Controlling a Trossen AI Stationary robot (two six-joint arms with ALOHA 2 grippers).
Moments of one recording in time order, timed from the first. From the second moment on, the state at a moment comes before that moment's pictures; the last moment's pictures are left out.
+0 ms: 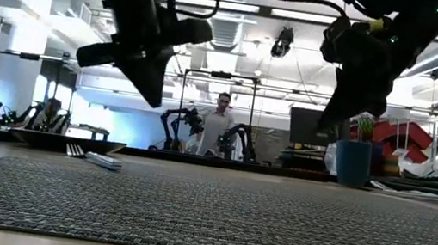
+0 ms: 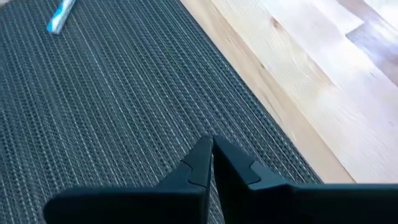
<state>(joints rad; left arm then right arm) -0.17 1.67 1.15 -0.70 -0.38 -1.25 0.05 1.29 0.74 -0.36 0.21 0.53</state>
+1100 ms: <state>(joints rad) -0.37 1.86 1.21 -0.99 -0.16 -1.32 0.05 1.29 0.70 -0.37 0.20 0.52</state>
